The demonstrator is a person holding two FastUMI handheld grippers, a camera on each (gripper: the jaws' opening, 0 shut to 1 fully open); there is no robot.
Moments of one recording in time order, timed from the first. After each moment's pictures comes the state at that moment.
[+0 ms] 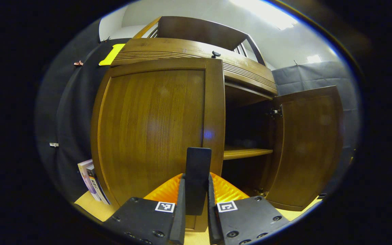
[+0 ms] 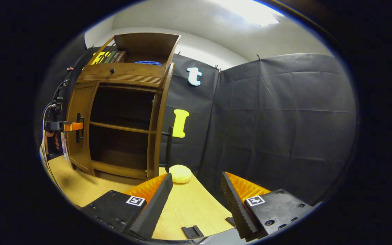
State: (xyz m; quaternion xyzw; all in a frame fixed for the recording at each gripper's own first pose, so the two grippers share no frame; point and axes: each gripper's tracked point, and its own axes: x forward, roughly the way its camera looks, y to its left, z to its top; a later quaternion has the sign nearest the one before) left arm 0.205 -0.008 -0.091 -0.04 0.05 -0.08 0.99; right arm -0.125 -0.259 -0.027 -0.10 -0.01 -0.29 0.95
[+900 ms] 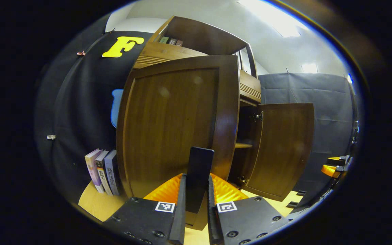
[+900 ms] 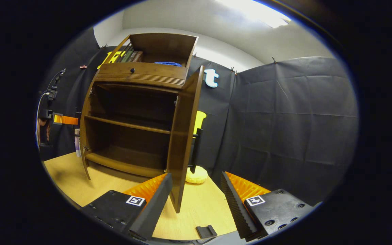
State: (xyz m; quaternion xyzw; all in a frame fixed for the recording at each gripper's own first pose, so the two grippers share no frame) left arm 0.099 0.054 -0.074 -0.07 0.08 -0.13 0.99; right arm -0.103 -0.209 -0.037 -0.12 0.00 -0.23 0.97
